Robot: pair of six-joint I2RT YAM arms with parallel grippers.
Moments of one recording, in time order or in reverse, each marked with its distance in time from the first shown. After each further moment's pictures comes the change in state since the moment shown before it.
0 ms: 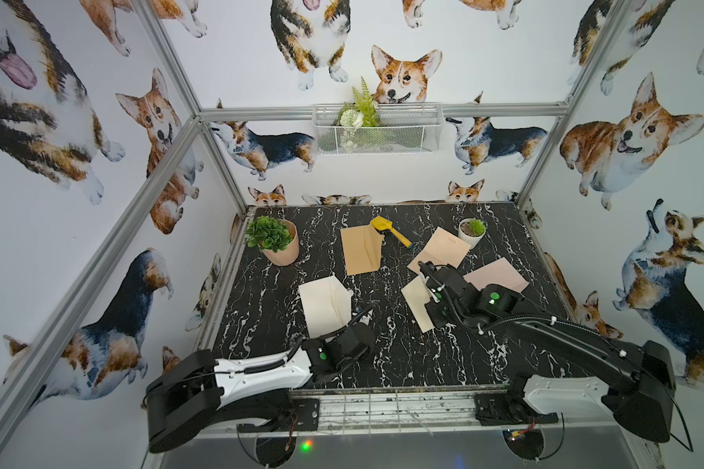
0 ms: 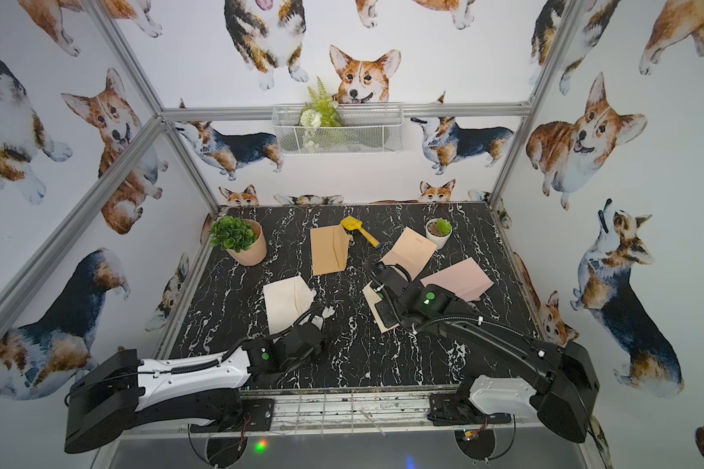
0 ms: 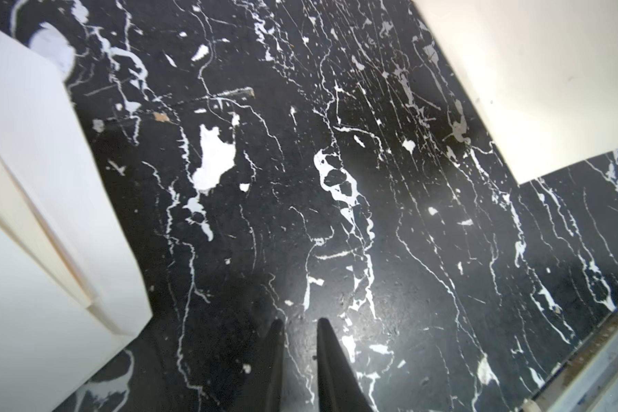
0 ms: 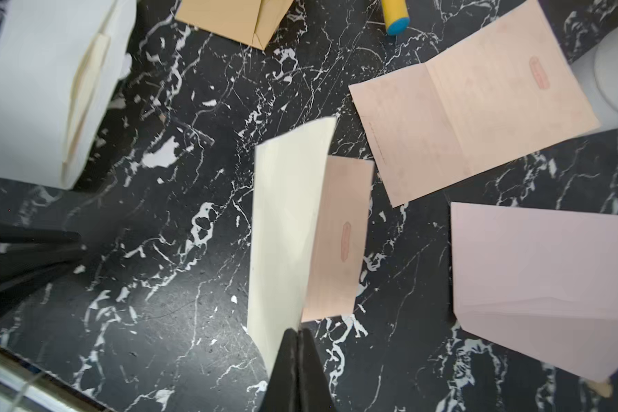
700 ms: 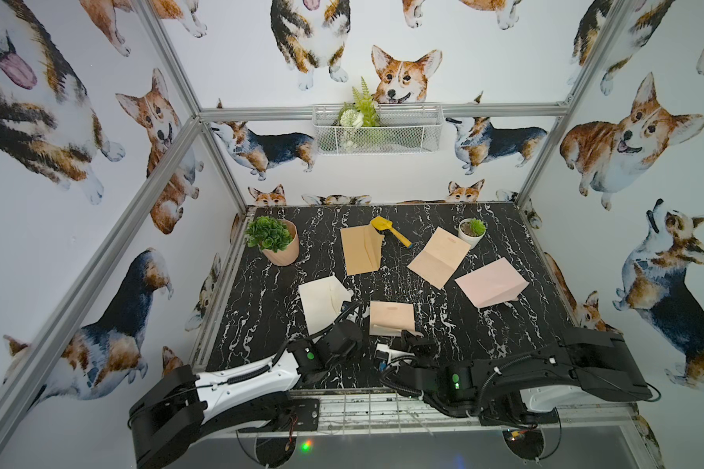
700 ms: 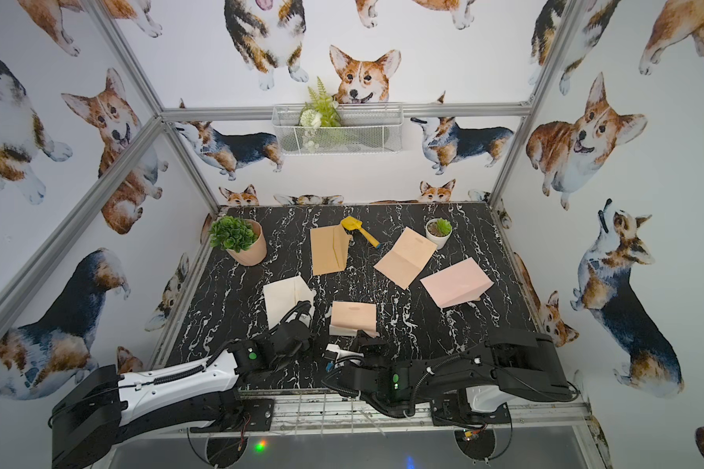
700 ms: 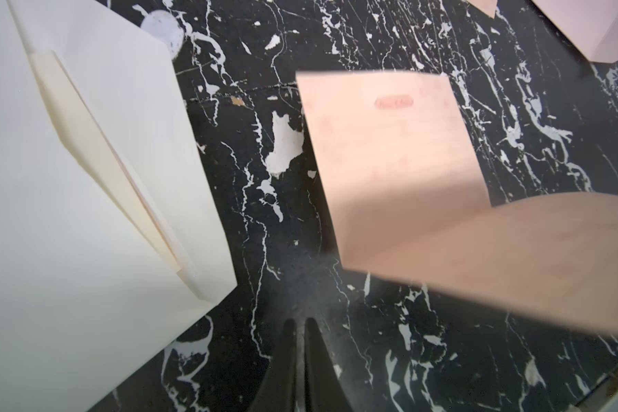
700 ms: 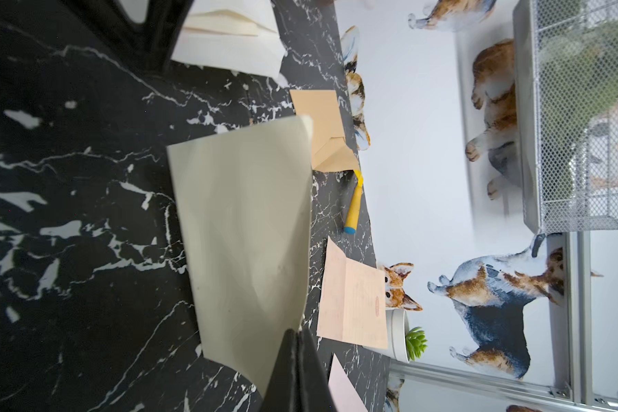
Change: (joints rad) left arm 0.100 -0.073 -0.031 -0.069 0.048 0.025; right arm 0.573 0.199 -0.412 0.810 0.671 -0.687
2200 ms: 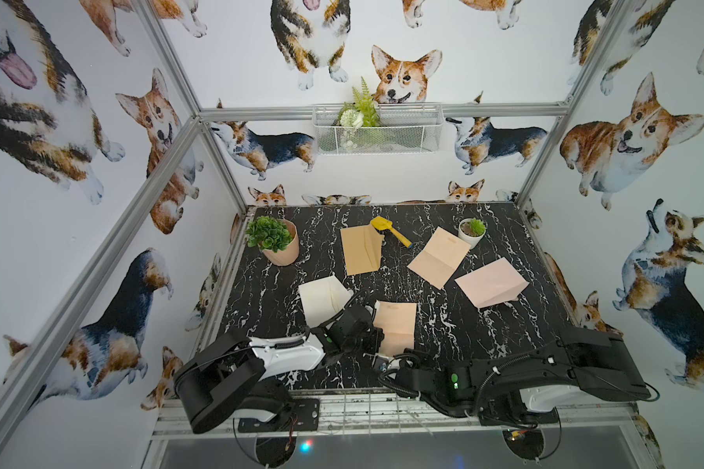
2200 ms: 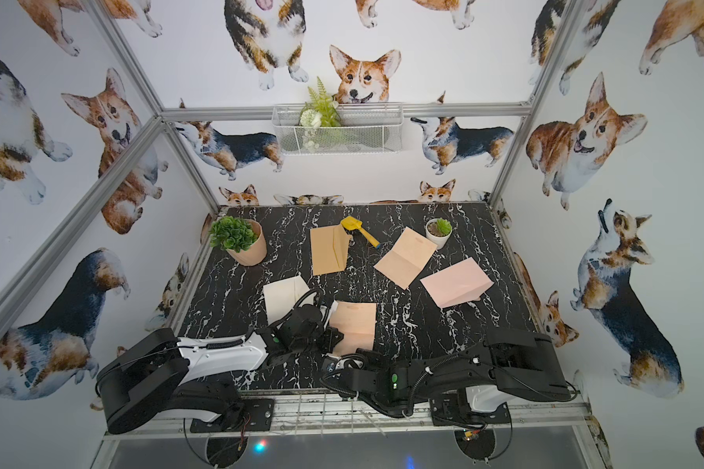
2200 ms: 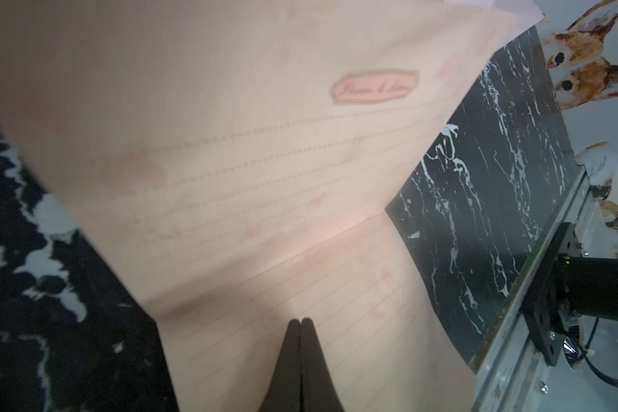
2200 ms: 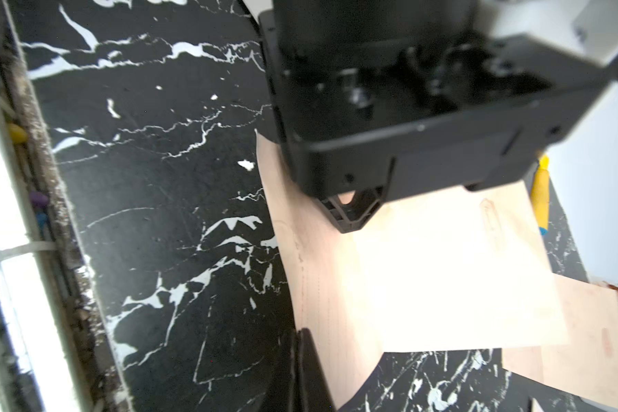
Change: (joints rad) left arm 0.097 0.340 0.066 0.351 0.380 0.002; right arm 0.002 -0.034 -0.023 -0.075 -0.457 0.398
